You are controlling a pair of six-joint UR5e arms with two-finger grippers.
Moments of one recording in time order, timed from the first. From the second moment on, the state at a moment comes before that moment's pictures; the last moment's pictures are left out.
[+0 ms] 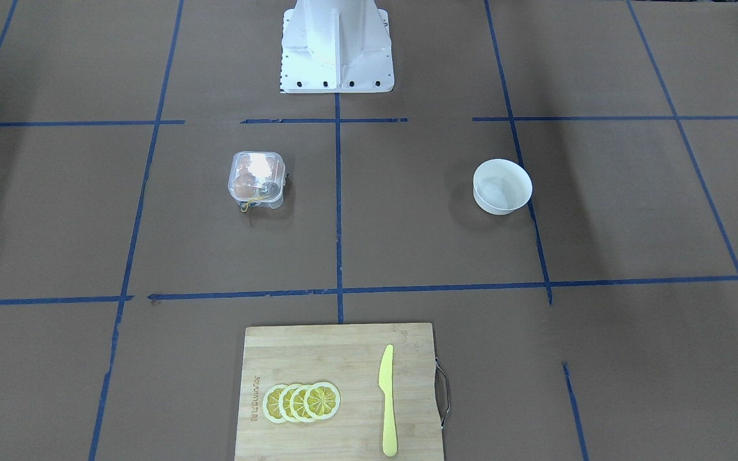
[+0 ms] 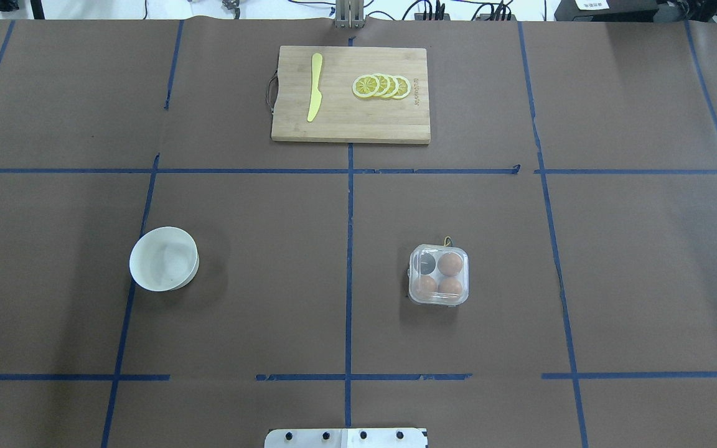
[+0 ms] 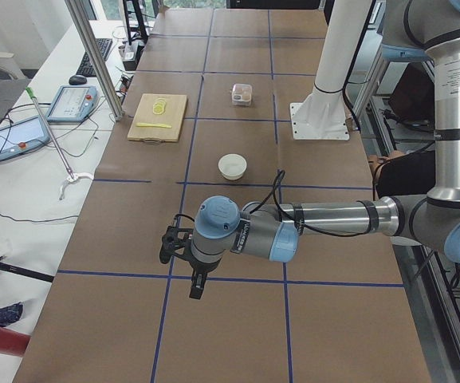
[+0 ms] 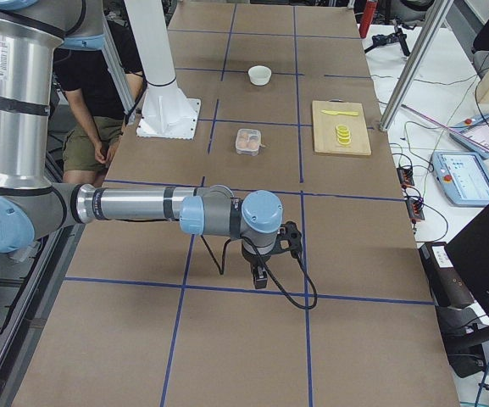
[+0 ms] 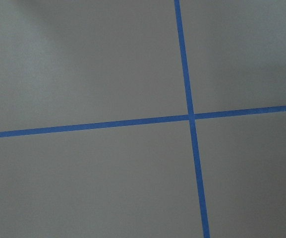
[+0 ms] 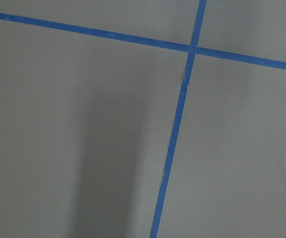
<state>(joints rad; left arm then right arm) -1.66 -1.43 -1.68 -1.85 -2.33 -0.01 1.57 -1.74 1.78 -1.64 2.43 -0.20</state>
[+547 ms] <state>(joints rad) -1.64 -1.50 -1.76 -1.63 -2.31 0.01 1.57 -1.74 1.80 -1.61 2.45 -0.11</state>
